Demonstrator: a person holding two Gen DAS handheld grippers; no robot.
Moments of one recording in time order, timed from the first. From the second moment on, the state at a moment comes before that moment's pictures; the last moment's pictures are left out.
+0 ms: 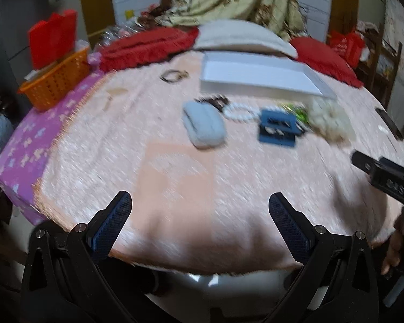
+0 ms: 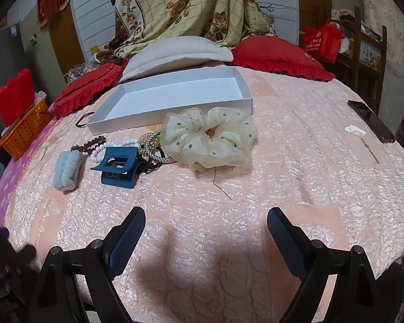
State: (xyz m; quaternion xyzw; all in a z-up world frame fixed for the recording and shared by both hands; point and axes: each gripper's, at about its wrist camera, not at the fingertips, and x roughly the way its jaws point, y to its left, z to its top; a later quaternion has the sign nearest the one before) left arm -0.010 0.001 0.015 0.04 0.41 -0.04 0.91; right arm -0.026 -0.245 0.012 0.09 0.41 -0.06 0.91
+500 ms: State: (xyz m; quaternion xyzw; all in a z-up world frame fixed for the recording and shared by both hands) left arm 0.107 0.041 0.009 -0.04 0.46 -0.05 0.89; right arm 0.031 -0.262 0.028 0.08 0.38 0.00 0.92
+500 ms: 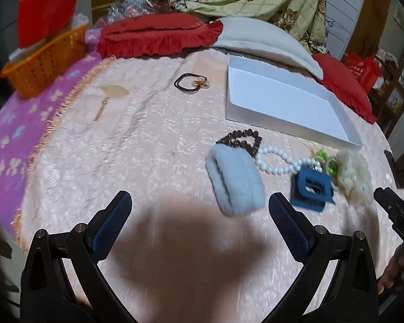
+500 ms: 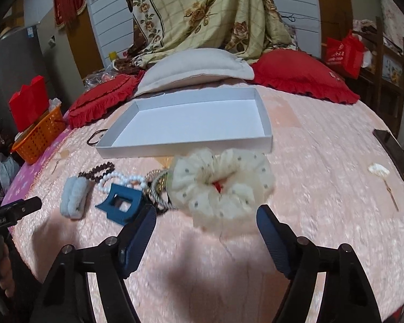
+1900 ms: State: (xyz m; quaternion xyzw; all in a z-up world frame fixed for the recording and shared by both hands) left arm 0.100 0.014 0.091 -0.04 0.41 -0.16 0.90; right arm 0.046 -0.261 0.061 0.10 0.37 0.05 0.92
